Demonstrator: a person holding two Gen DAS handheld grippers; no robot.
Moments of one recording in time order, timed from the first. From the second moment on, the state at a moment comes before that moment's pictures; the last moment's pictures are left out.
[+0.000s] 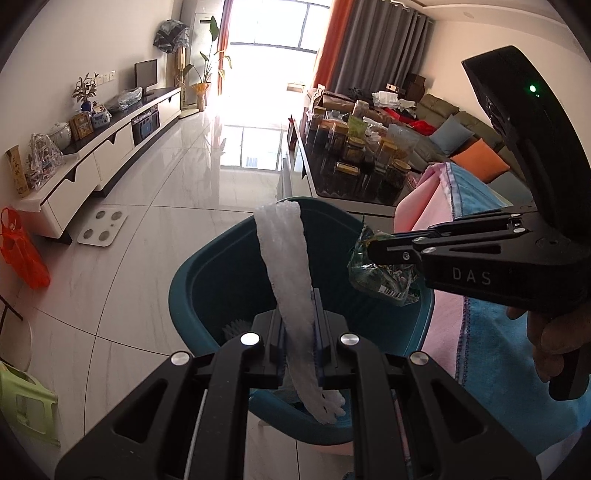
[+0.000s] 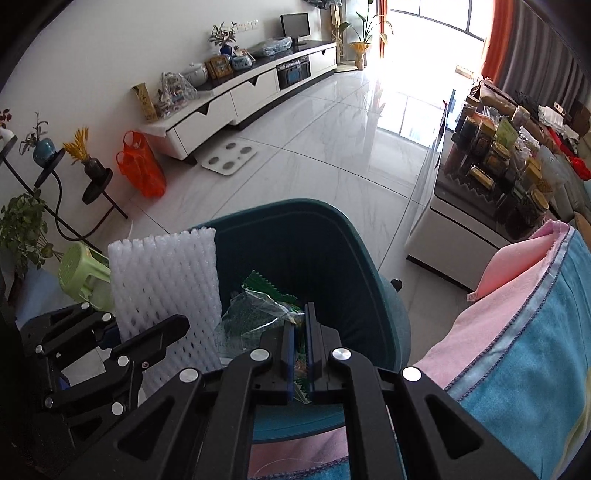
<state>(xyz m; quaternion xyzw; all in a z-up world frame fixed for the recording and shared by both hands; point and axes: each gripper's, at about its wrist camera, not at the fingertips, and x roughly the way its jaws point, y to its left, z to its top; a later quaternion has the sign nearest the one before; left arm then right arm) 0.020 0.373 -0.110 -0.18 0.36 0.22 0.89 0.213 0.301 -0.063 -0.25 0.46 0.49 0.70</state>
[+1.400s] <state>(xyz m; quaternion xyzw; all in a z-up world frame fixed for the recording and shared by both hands) -0.117 0.306 0.000 -0.15 0.22 0.33 0.91 0.147 0.138 0.037 -0.11 0.30 0.52 0.80</state>
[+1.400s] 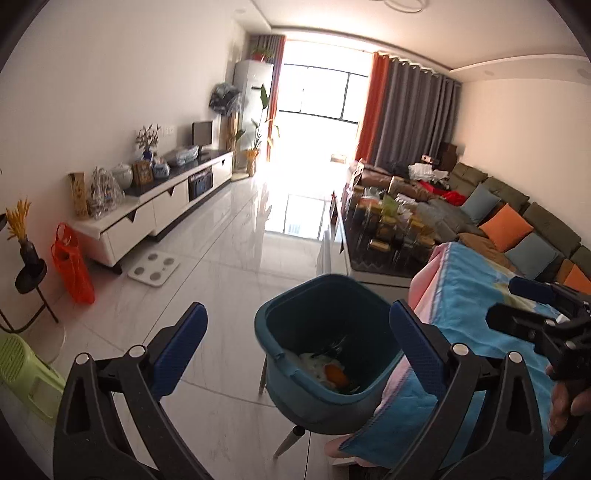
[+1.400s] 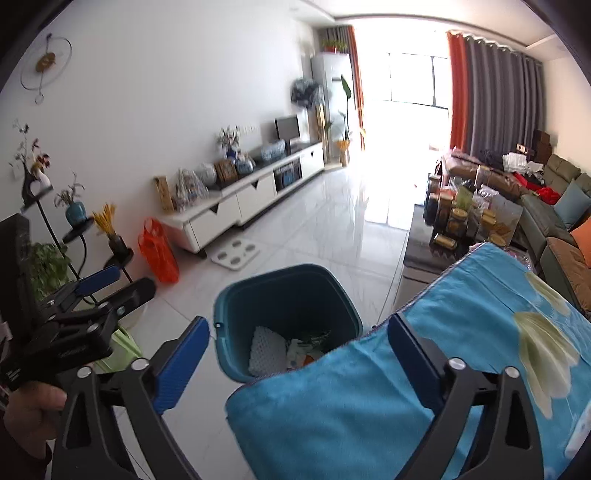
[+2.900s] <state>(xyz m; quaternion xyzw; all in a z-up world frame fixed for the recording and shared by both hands) 0.041 -0.040 -0.004 0.03 0.25 -0.04 0.97 0.136 -0.256 -0.022 -0.04 0.27 0.11 0.96</state>
